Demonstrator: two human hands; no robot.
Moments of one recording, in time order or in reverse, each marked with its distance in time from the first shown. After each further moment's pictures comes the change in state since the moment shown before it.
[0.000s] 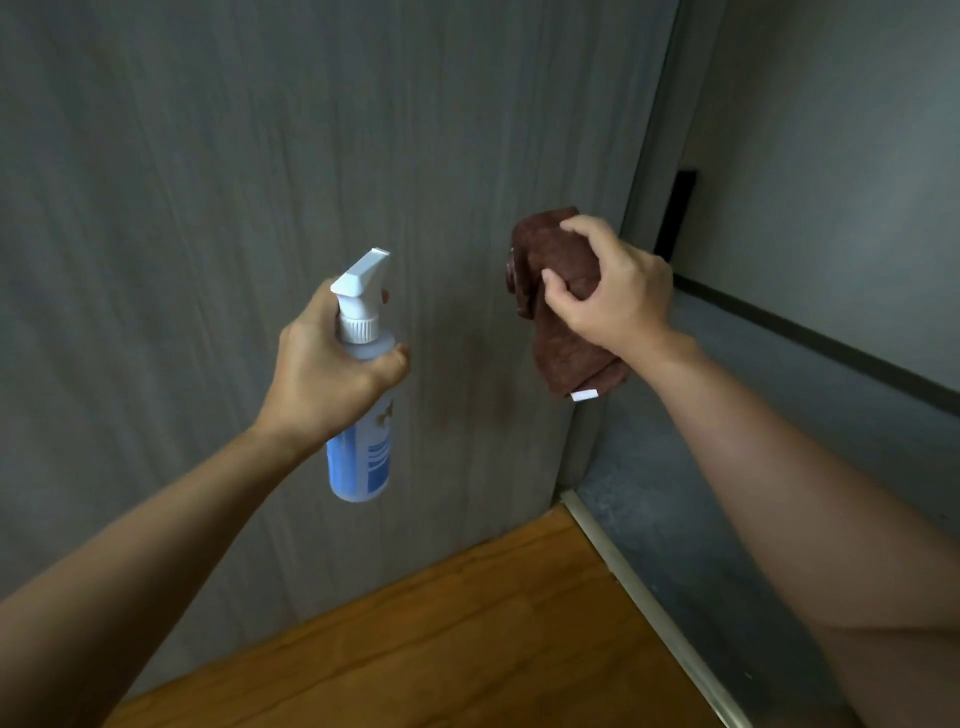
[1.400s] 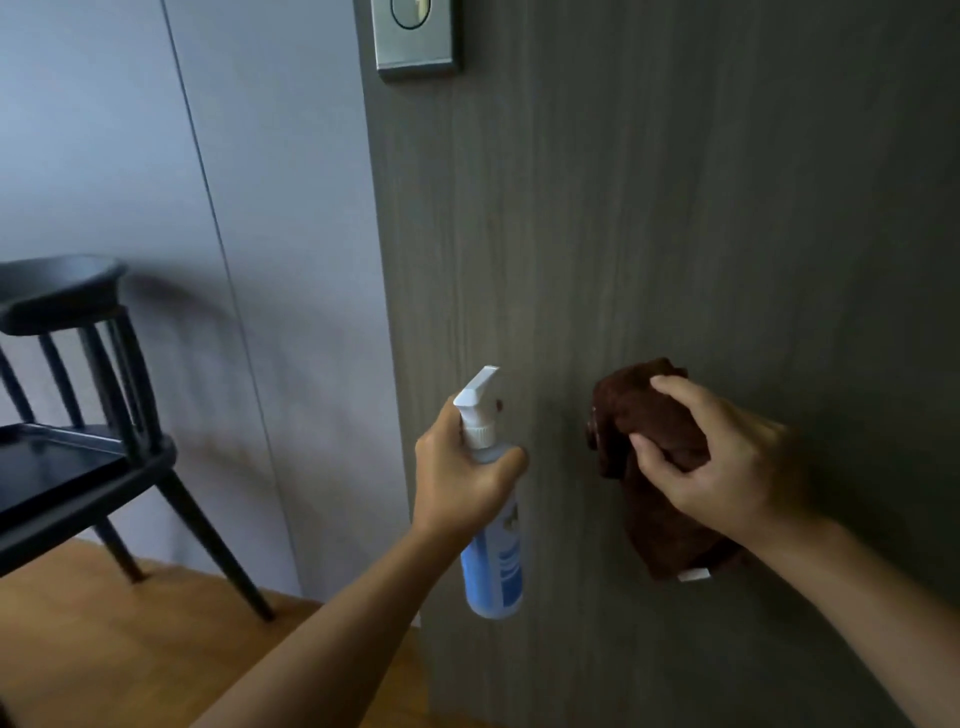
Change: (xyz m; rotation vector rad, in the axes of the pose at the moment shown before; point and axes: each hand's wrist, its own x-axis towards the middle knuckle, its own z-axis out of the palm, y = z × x) left_hand -0.049 -0.053 -0.243 0.173 0.530 -0.124; right_hand 0.008 -0.295 0.093 0.539 0.076 -0.341
